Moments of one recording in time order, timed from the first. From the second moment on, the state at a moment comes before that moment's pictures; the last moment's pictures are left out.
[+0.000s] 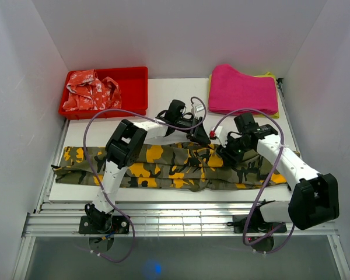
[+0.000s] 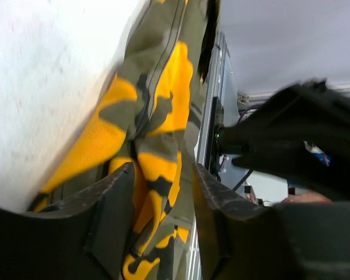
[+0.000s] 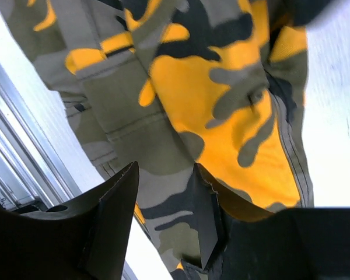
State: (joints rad) left arm -0.61 2.34 1.64 0.19 1.10 -0.66; right arm 0.38 1.31 0.98 -0.89 -0.42 -0.77
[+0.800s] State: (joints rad) left arm -0.58 1.86 1.32 0.01 0.87 -0.27; right arm 0.21 1.87 1.40 -0.87 -0.48 -0.57
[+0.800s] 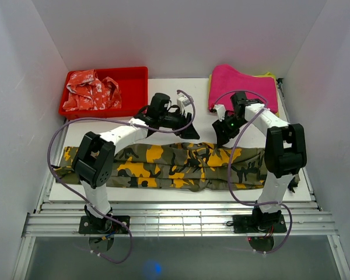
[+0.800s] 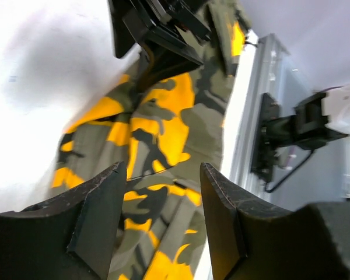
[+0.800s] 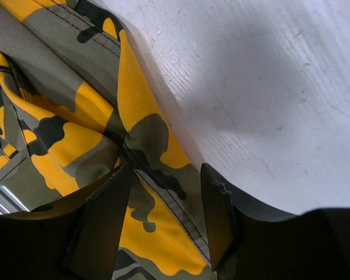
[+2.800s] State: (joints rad) left arm -1.10 1.94 1.34 -0.34 0.30 0.46; right arm 0.29 2.10 1.58 -1.05 -0.43 -0.52
